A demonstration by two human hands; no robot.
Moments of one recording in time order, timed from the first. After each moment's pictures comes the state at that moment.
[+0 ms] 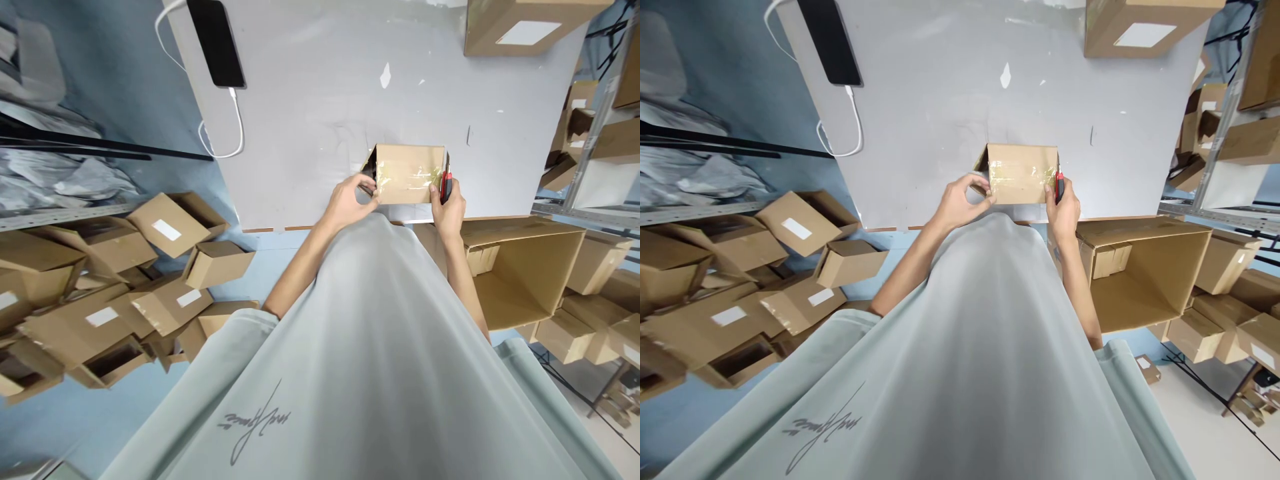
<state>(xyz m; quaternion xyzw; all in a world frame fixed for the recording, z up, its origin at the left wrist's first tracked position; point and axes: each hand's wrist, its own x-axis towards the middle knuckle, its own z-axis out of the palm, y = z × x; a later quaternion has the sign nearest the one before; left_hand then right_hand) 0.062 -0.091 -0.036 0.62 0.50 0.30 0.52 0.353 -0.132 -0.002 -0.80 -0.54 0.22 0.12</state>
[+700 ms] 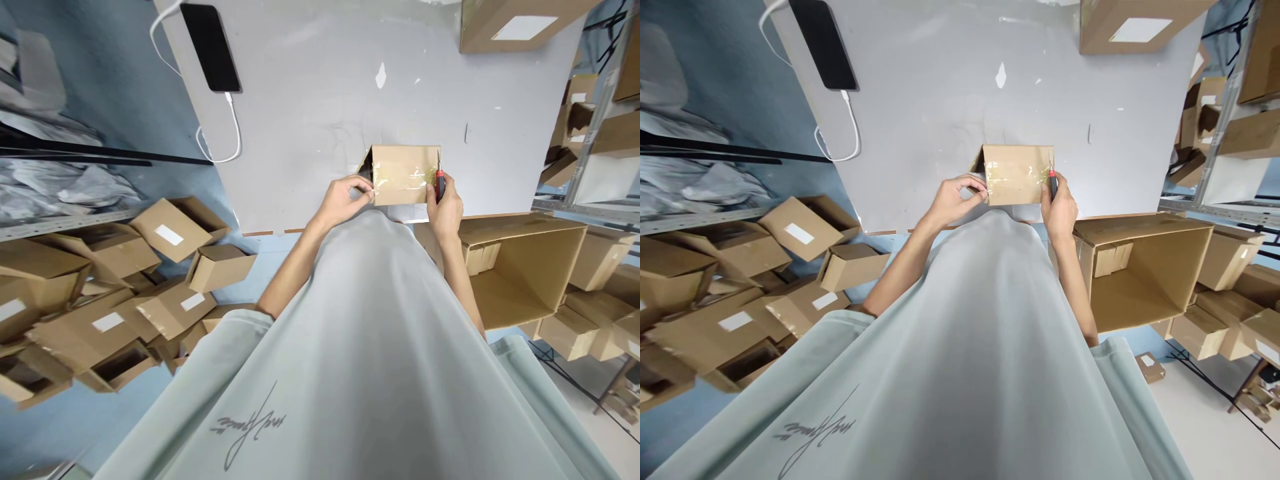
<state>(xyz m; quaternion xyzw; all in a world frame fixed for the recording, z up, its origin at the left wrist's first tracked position) 0.057 -0.077 -0.042 0.60 0.47 0.30 0.58 0.340 -0.132 0.005 -0.81 -0.54 0.21 0.12</state>
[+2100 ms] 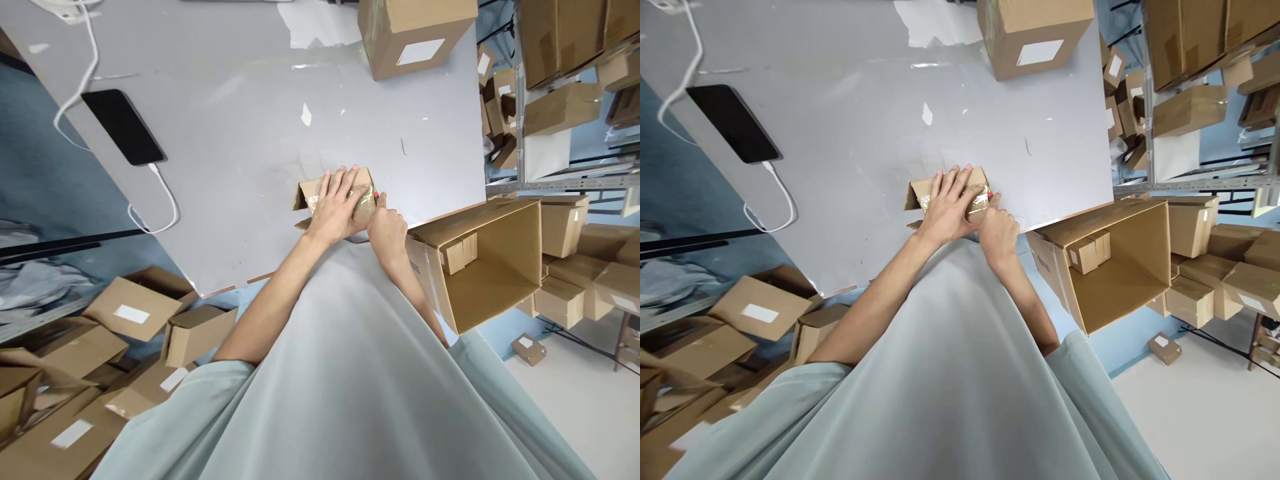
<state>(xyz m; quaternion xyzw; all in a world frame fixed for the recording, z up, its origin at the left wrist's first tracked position) 0.160 -0.040 -0.035 0.84 0.34 0.18 0.39 0.287 -0.099 0.090 -0.83 -0.47 0.26 -0.16</state>
